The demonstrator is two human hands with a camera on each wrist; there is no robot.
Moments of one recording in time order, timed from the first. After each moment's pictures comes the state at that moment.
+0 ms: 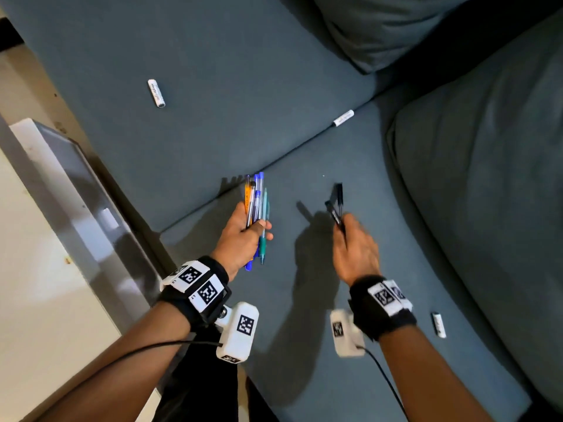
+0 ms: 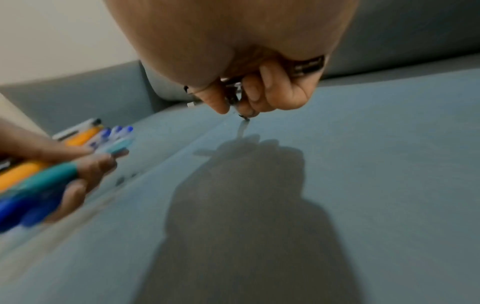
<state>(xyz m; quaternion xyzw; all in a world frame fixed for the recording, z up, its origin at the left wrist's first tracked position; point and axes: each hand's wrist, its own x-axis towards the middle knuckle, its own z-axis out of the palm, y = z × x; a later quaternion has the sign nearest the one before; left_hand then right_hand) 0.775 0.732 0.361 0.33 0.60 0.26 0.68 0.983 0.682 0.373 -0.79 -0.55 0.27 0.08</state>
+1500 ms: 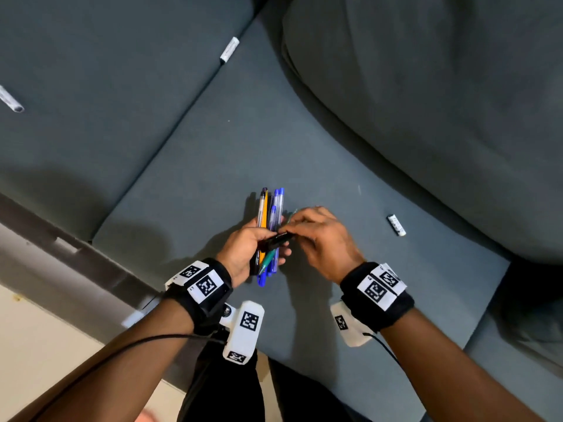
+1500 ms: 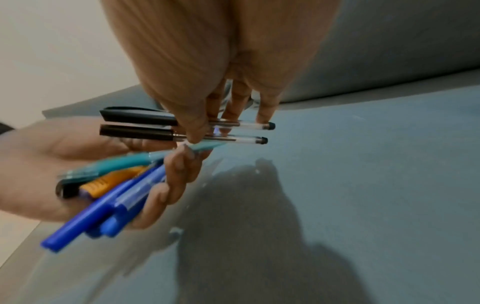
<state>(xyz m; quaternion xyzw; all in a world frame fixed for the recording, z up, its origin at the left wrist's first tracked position) 0.872 0.645 0.370 0.18 0.50 0.04 0.84 1.027 0.565 0.382 -0.67 -0.65 0.29 0.22</state>
